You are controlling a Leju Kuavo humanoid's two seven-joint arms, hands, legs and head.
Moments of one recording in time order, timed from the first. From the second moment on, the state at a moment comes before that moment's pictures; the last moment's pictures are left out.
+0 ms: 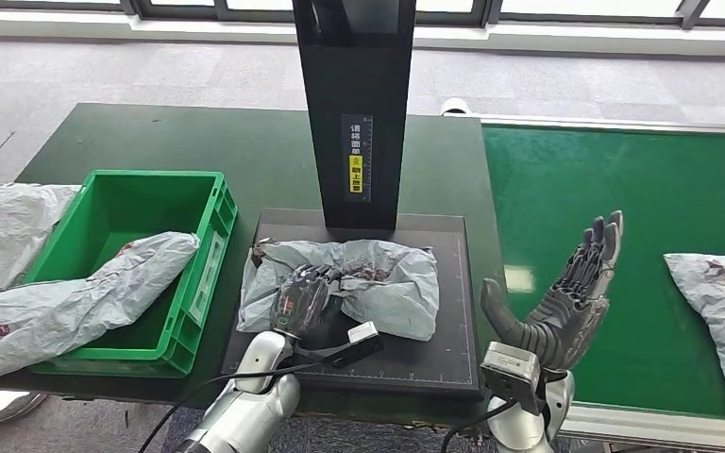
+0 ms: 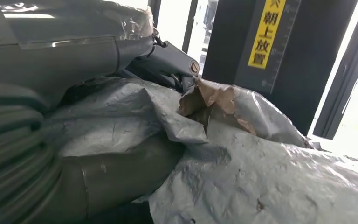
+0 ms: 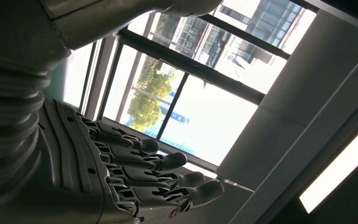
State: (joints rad) left arm -0.37 -0.30 -0.17 -0.66 -1.28 0.70 -0.28; right arm -0.02 0.24 0.16 -1.46 0.48 -0.70 -0.70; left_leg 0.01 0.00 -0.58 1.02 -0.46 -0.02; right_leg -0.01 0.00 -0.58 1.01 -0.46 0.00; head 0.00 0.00
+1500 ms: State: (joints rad) left arm -0.26 -0.32 0.51 -1.58 -1.26 0.70 -0.54; right arm 0.01 0.25 0.15 -1.51 0.49 -0.70 -0.70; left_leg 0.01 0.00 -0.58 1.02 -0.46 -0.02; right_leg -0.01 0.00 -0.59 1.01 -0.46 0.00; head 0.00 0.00
